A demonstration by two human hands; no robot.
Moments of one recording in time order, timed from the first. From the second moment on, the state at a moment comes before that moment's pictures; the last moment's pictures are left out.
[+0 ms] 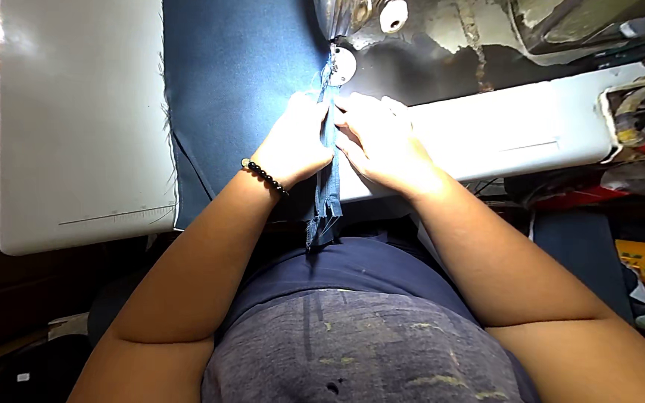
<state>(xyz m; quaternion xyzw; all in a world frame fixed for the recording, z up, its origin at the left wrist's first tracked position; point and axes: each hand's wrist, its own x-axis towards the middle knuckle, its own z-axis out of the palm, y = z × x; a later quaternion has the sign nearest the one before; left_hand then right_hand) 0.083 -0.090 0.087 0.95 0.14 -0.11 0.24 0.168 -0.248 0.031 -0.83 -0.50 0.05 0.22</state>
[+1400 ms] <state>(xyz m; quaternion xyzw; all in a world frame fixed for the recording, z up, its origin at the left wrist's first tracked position) 0.113 -0.042 0.042 0.98 0.02 0.00 0.18 0.233 -0.224 0.036 -0.82 -0.53 0.04 0.21</state>
